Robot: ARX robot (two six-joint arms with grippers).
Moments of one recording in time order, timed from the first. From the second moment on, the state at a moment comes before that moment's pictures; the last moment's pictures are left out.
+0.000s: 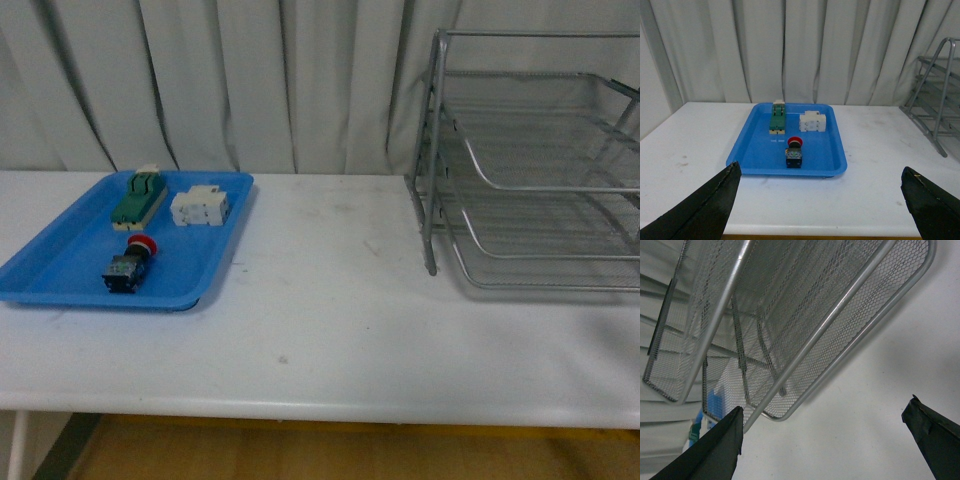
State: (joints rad) left arm 0.00 0.01 0.01 0.00 0.00 0.00; right arm -0.13 1.89 0.50 1.02 -0.22 0.90
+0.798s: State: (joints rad) left arm 0.00 0.01 0.01 0.00 0.00 0.00; right arm 0.01 2.22 0.92 0.87 -0.10 1.11
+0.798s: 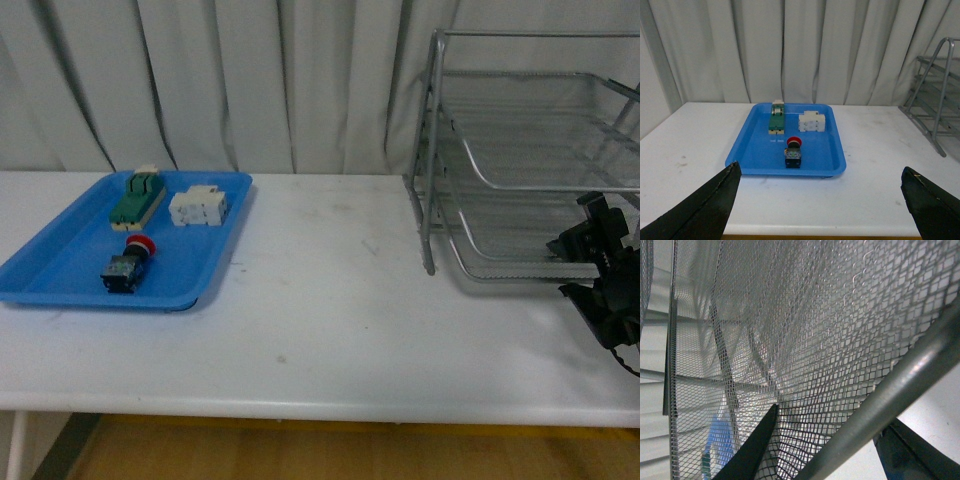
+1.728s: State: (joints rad) left arm 0.00 0.01 0.01 0.00 0.00 0.00; right arm 0.03 1.97 0.41 1.14 -0.11 1.31
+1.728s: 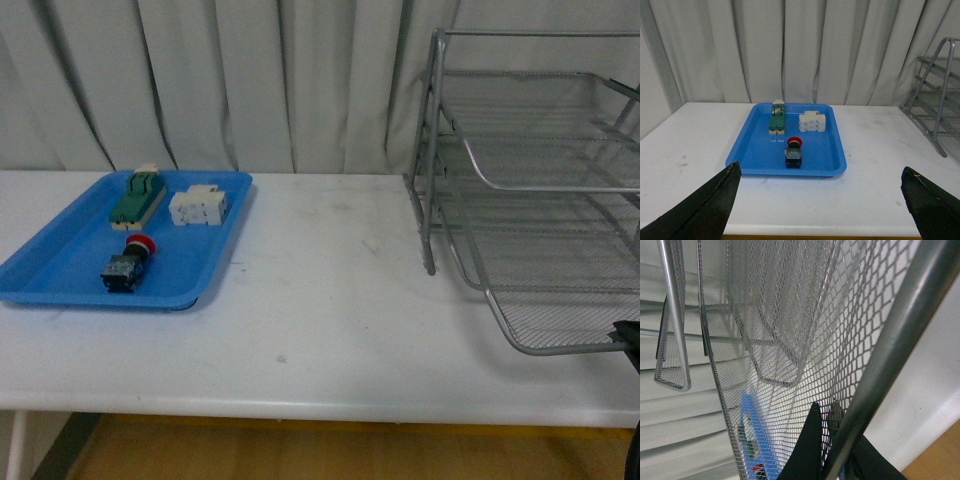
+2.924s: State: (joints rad) left arm 0.00 0.01 0.01 -0.01 0.00 0.00; right arm 0.00 1.50 0.01 1.24 0.00 0.47
